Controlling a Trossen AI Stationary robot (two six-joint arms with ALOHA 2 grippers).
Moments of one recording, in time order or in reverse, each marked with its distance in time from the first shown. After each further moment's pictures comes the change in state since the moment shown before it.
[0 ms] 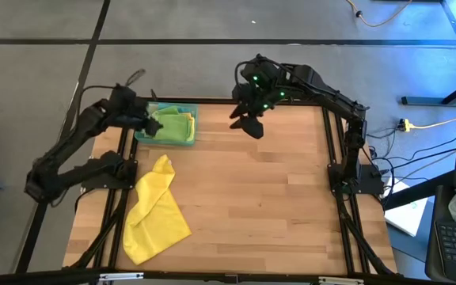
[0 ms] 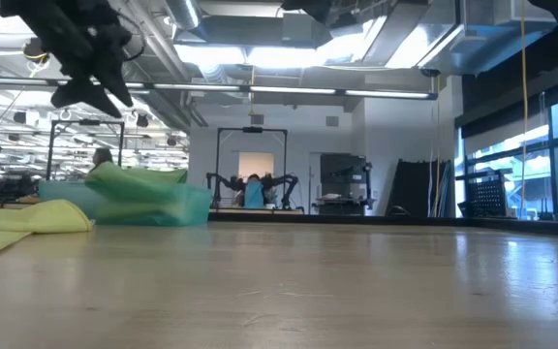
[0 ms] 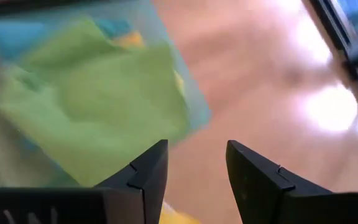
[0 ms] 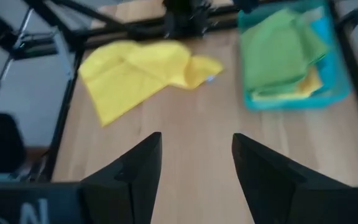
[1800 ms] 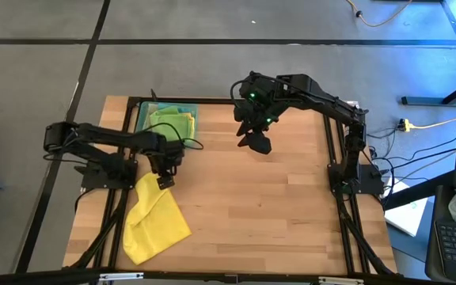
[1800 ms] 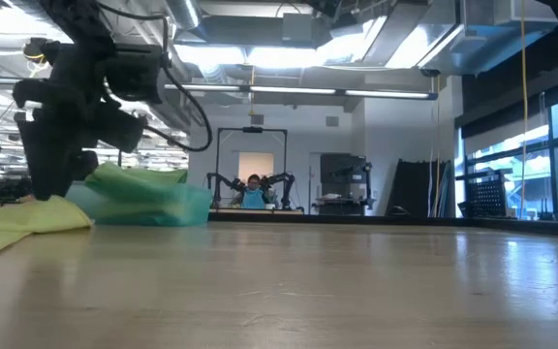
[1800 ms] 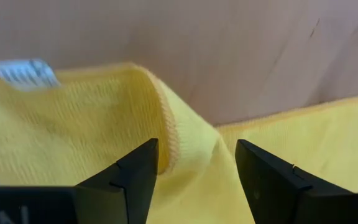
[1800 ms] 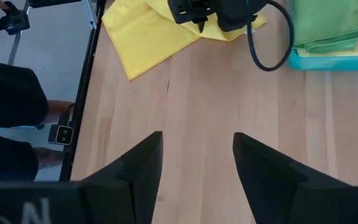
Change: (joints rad) left arm -0.801 0.528 -0.167 0.067 -0.070 -0.013; right arm 0.093 0.000 0.000 -0.155 -0.001 -0.024
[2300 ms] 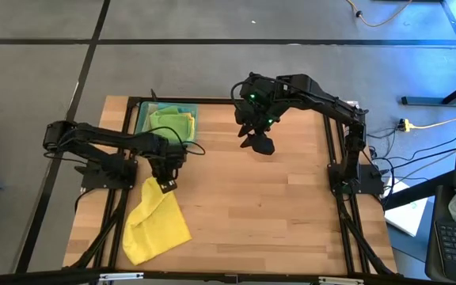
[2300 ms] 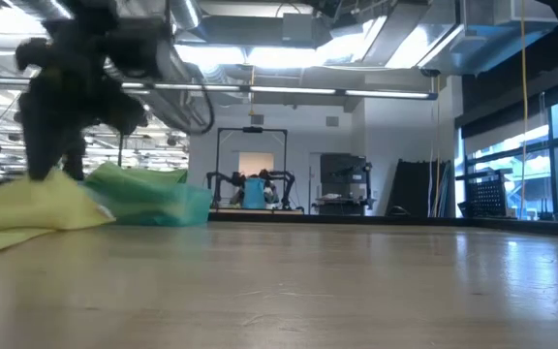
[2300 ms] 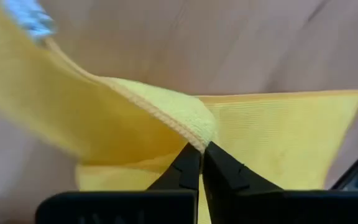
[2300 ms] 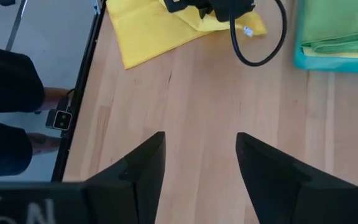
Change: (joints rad) left arm -0.104 -0.003 0.106 -0.100 0.033 -0.190; right arm 0.000 0.000 0.000 -0.032 0.000 -0.085
